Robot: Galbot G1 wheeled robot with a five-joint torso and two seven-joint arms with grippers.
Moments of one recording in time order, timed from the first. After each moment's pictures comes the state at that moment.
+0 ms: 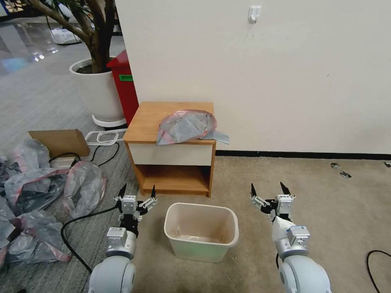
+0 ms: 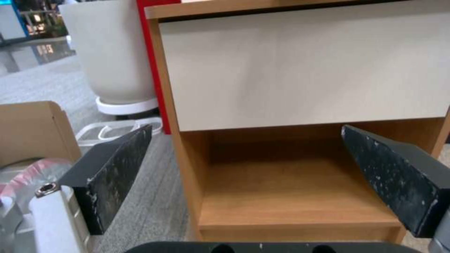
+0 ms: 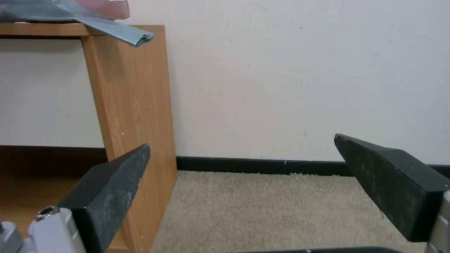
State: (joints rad) left arm 1.55 -1.50 -0.55 -2.00 0.00 0.00 0.00; right arm -1.55 1.50 0.55 2.00 0.00 0.00 0.00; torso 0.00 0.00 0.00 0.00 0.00
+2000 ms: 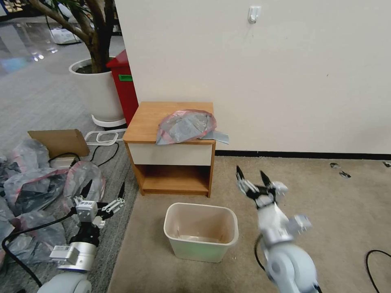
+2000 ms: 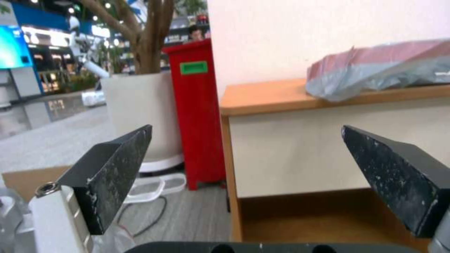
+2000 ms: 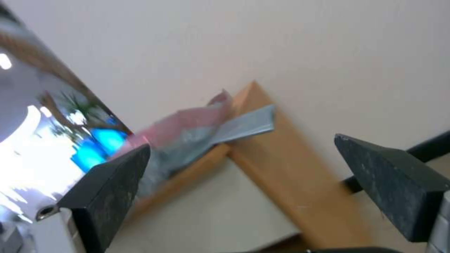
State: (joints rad) left arm 1.73 -1.29 -0.74 -2.13 -0.26 -0.22 0.04; right arm -1.32 1.48 0.36 1.97 0.80 -0.03 0.04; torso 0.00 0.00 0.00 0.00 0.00
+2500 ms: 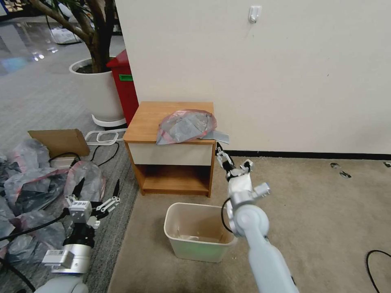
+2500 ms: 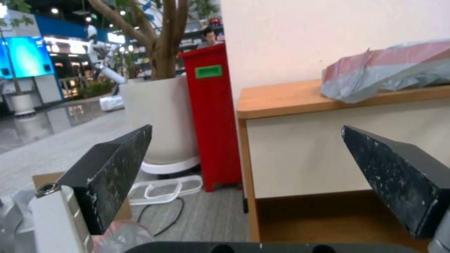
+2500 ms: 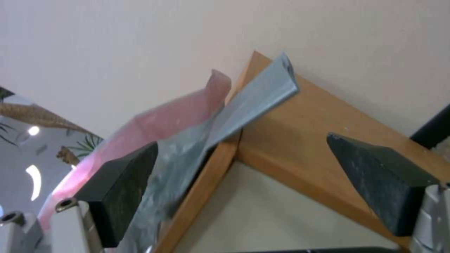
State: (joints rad) left arm 1.76 -1.31 -0.77 -2.16 -0.22 -0.23 0.02; right arm -1.05 1.59 0.31 1.65 1.01 0.04 0.04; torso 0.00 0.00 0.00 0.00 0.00
